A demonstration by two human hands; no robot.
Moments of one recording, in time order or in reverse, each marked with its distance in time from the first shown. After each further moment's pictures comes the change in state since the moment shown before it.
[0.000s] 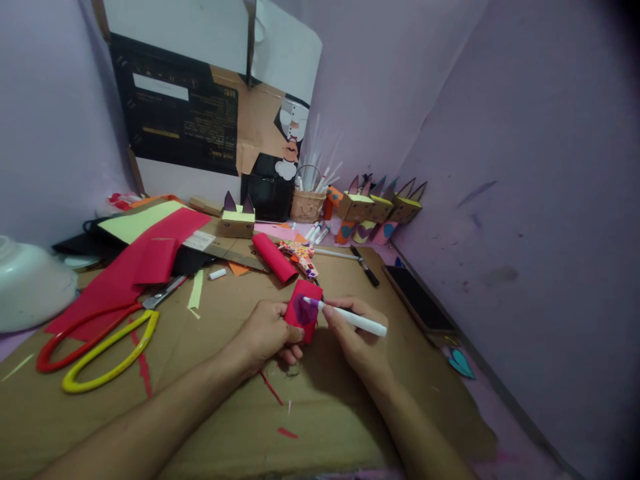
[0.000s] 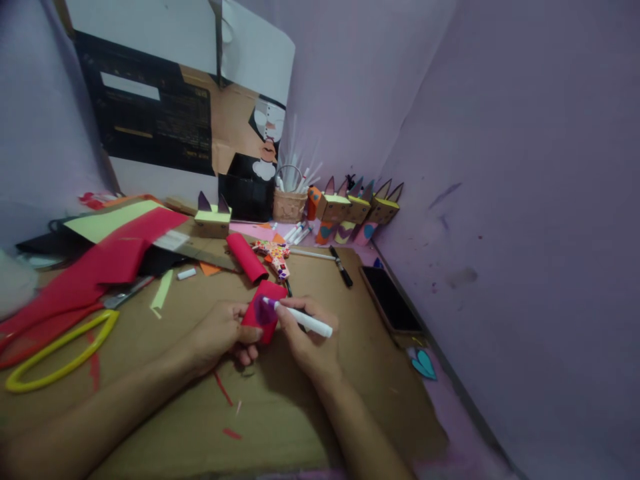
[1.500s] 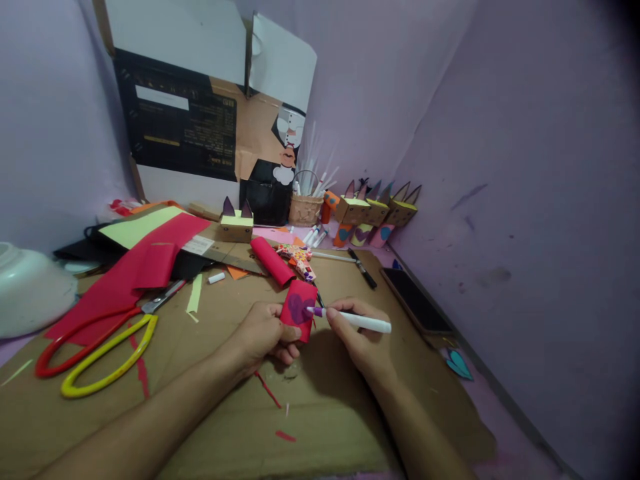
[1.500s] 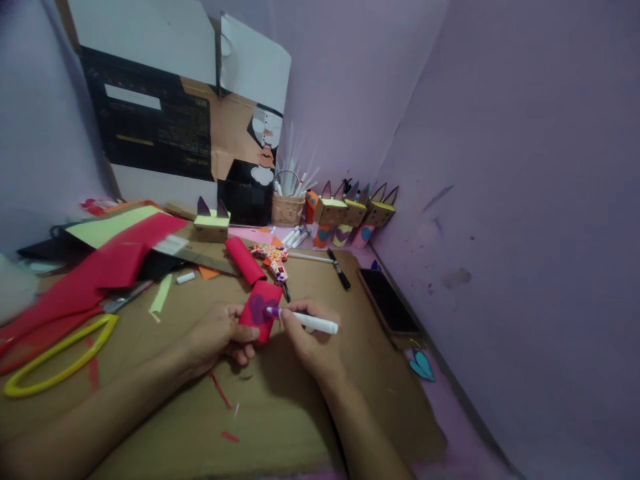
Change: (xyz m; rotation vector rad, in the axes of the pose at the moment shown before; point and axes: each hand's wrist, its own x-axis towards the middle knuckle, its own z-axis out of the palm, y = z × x) left_hand -0.002 0.001 -0.004 -0.105 0.006 0.028; right_hand 0.004 0.000 -0.010 -0.019 -0.037 0.038
